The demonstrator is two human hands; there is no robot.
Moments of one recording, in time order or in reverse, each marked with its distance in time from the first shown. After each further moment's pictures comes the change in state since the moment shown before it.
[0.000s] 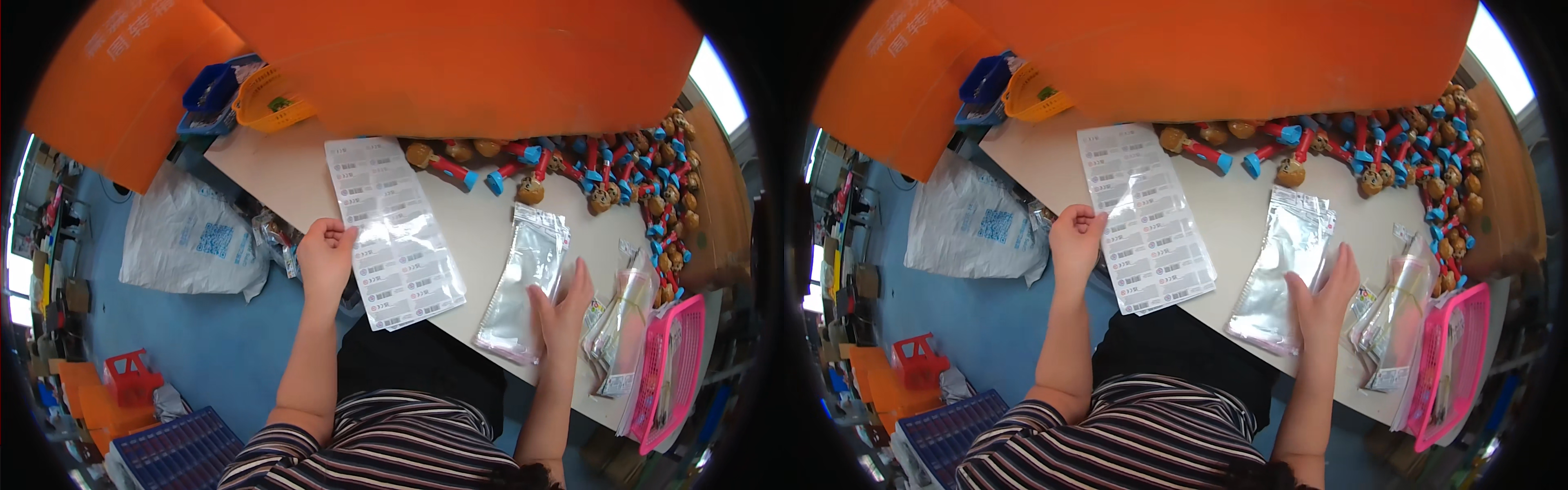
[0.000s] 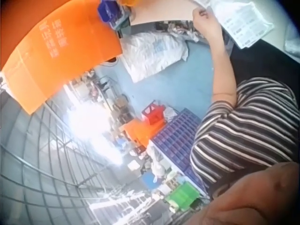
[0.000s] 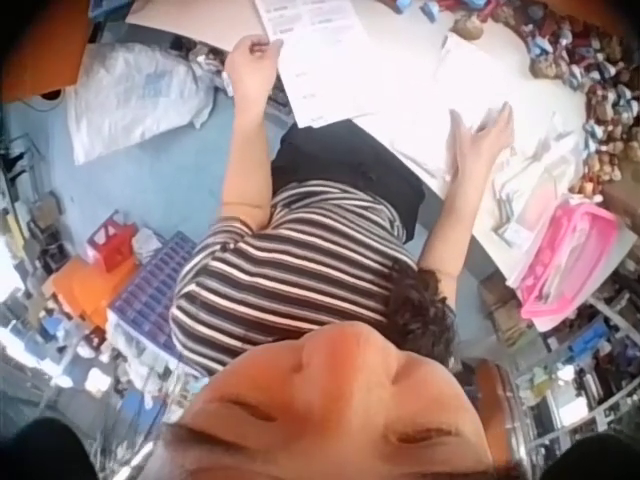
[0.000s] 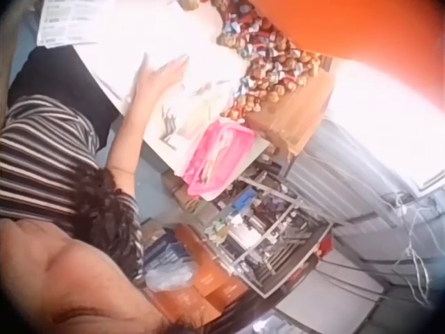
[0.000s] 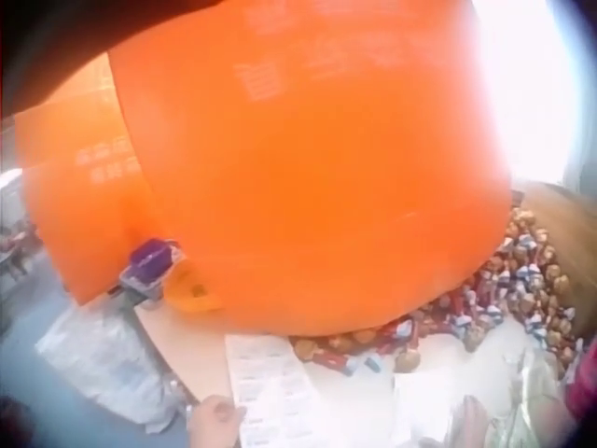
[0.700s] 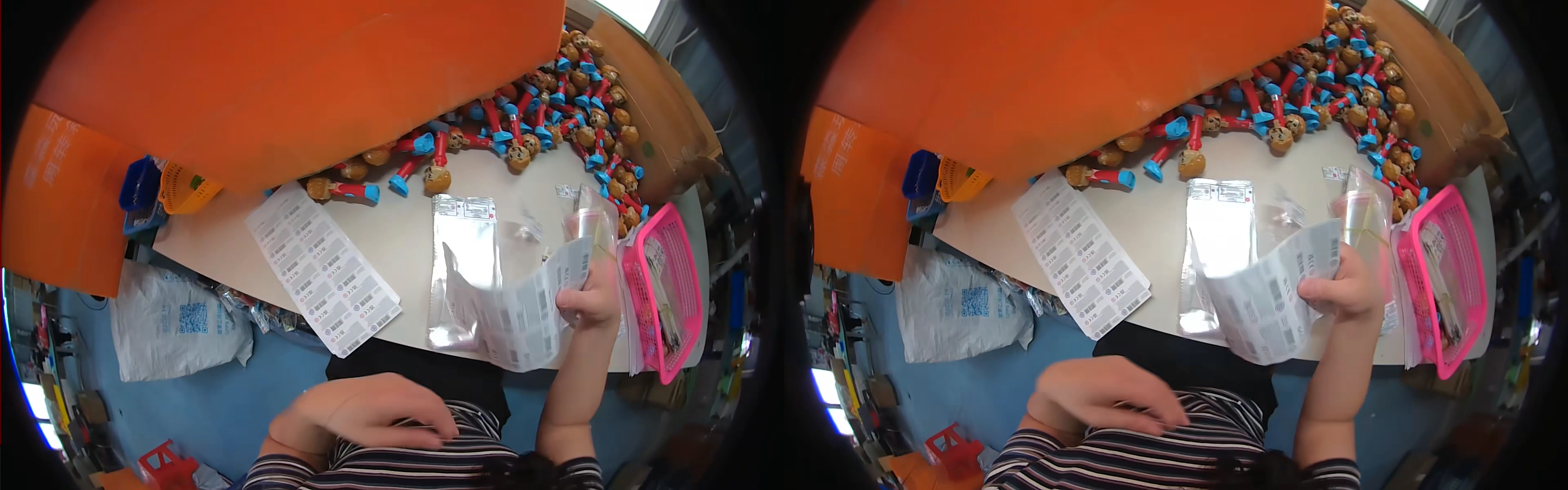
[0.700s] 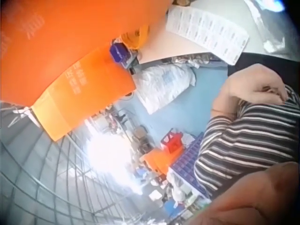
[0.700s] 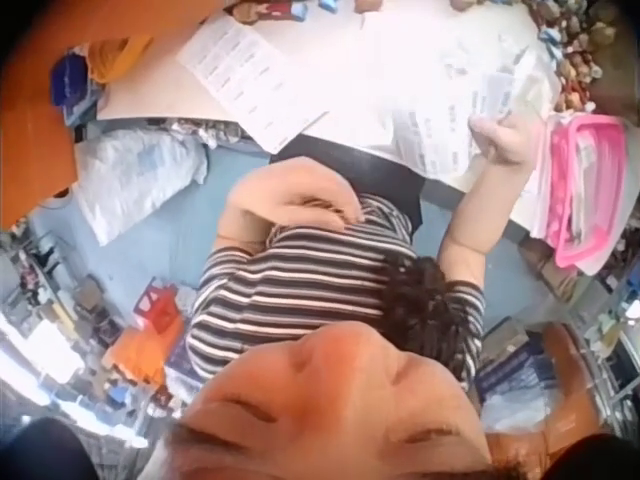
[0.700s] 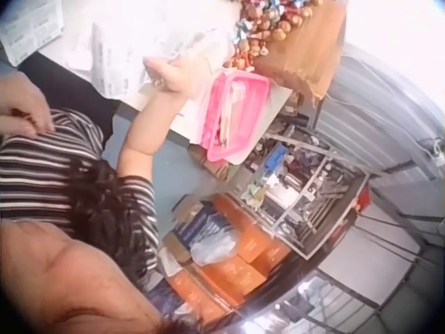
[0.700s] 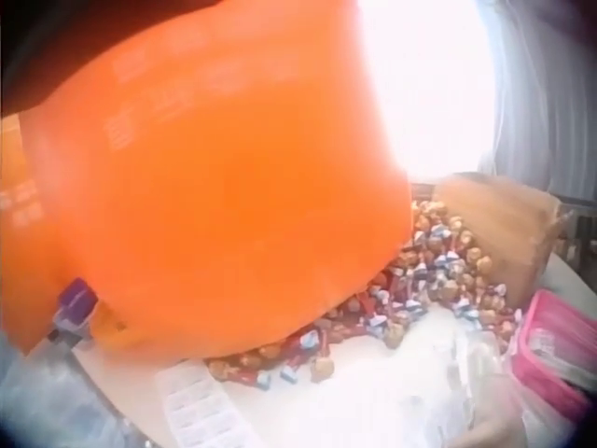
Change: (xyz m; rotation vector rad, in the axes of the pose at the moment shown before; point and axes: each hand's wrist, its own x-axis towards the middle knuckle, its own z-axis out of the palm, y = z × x) left_hand -0.091 0.140 0.015 -0.275 -1.979 0.128; right_hand 0.016 0.014 -0.130 1.190 -0.348 0.190
